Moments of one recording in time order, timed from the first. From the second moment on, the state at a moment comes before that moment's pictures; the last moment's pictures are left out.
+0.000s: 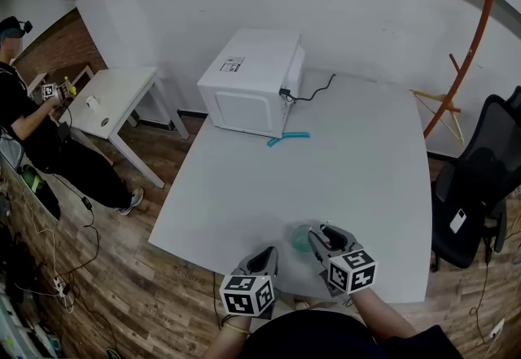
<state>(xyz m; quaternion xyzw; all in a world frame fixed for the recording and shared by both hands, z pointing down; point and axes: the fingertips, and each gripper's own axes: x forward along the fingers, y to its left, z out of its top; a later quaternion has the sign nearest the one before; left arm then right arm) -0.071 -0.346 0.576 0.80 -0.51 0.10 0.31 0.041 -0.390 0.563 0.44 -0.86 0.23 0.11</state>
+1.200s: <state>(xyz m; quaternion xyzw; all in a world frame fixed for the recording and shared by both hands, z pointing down) -0.058 -0.298 0.558 0.80 -0.51 0.09 0.29 0.047 -0.341 0.522 0.44 -0.87 0.21 0.08</state>
